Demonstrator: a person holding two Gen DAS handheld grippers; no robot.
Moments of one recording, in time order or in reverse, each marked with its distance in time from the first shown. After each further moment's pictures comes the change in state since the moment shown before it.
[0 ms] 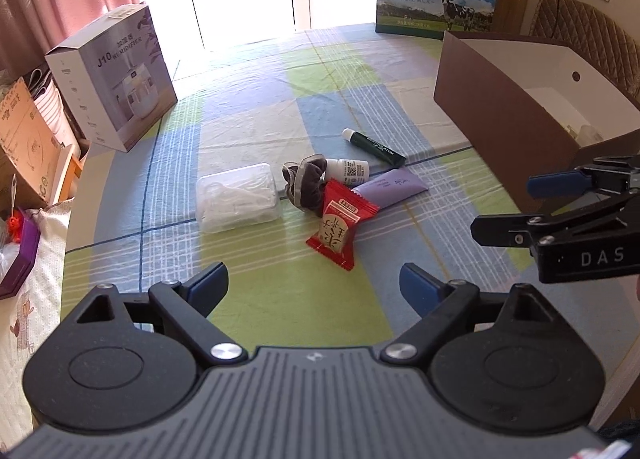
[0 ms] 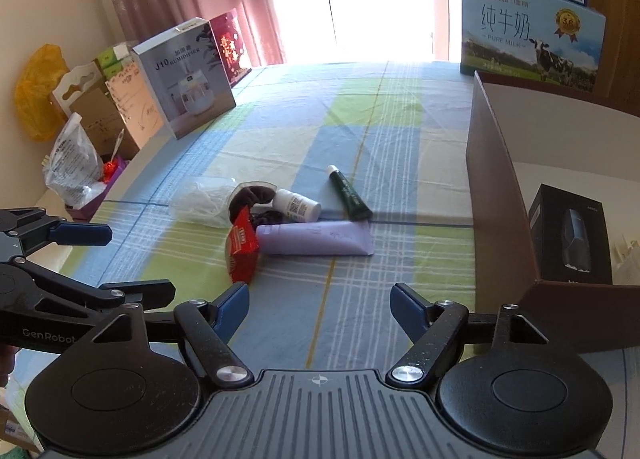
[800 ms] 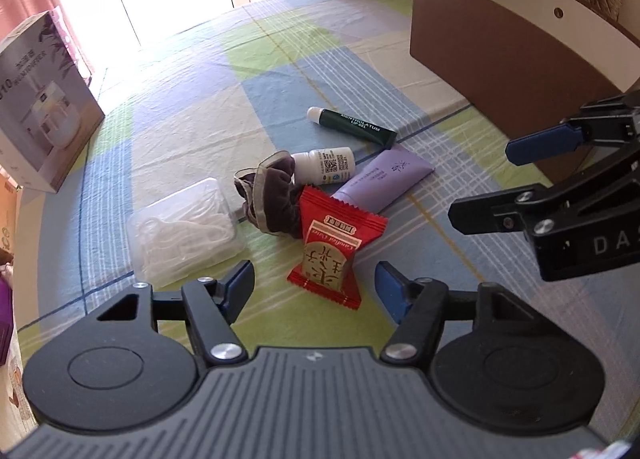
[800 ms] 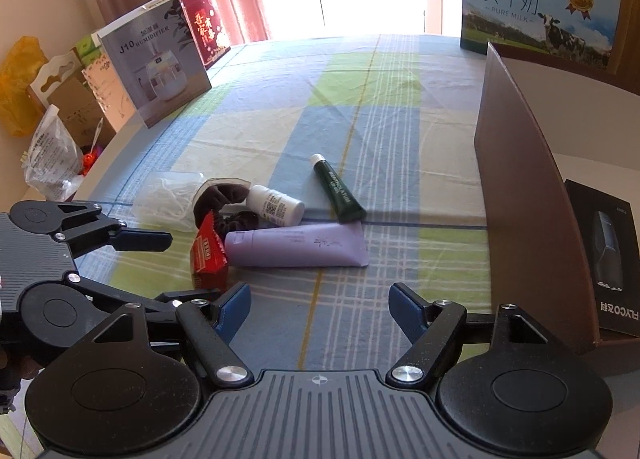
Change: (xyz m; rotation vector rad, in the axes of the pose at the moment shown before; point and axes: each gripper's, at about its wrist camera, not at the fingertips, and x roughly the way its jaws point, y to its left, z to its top) left arm 0.089 -0.004 0.019 0.194 0.060 -0.091; right arm 0.052 -0.012 0.017 0.027 0.065 -0.028
